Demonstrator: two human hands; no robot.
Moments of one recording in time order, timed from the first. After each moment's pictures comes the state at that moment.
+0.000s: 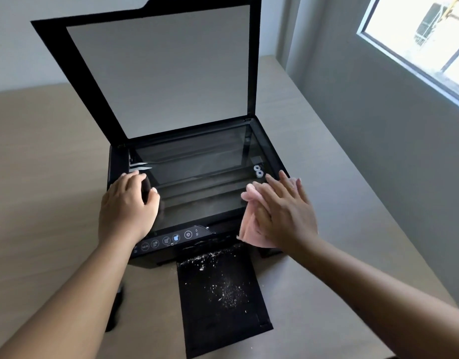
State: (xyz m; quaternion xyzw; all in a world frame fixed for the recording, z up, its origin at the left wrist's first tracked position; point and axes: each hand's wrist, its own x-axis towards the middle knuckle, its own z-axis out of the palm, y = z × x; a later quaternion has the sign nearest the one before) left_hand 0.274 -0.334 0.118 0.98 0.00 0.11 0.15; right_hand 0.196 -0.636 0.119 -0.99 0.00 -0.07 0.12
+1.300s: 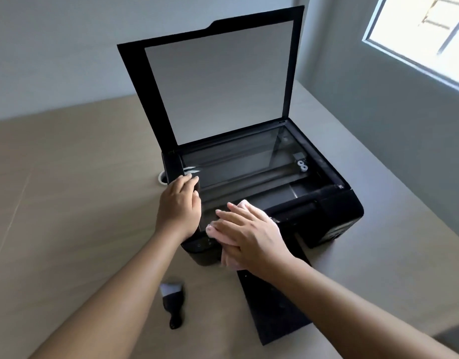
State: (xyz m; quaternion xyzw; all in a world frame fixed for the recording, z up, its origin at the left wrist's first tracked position) left_hand 0.285 -0.285 0.116 0.96 -0.14 0.09 0.21; right_hand 0.178 -0.455 0.117 -0.96 -0.18 -0.13 0.19
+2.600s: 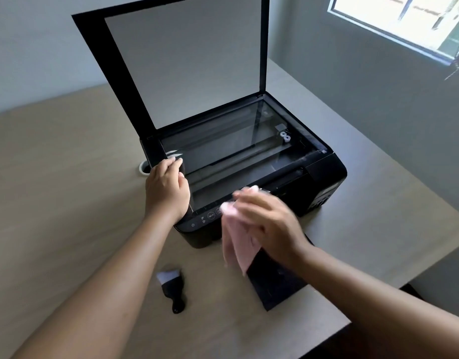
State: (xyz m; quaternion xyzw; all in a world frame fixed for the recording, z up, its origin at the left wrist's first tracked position) left_hand 0.290 -0.284 0.105 0.95 -0.14 0.11 0.25; right_hand 0.137 -0.476 0.100 -0.92 -0.12 -0.24 0.29
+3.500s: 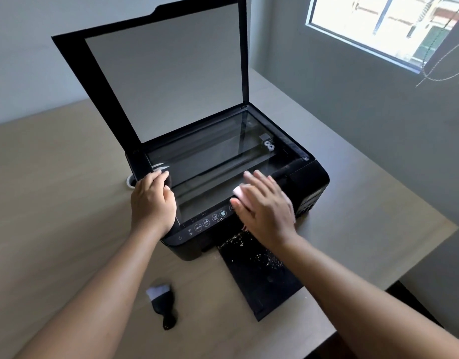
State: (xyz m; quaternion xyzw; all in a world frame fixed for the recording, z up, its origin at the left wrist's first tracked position) left_hand 0.290 -0.284 0.106 0.95 -0.14 0.12 0.26; right_hand 0.160 -0.494 0.099 -0.95 0.07 -0.23 0.22
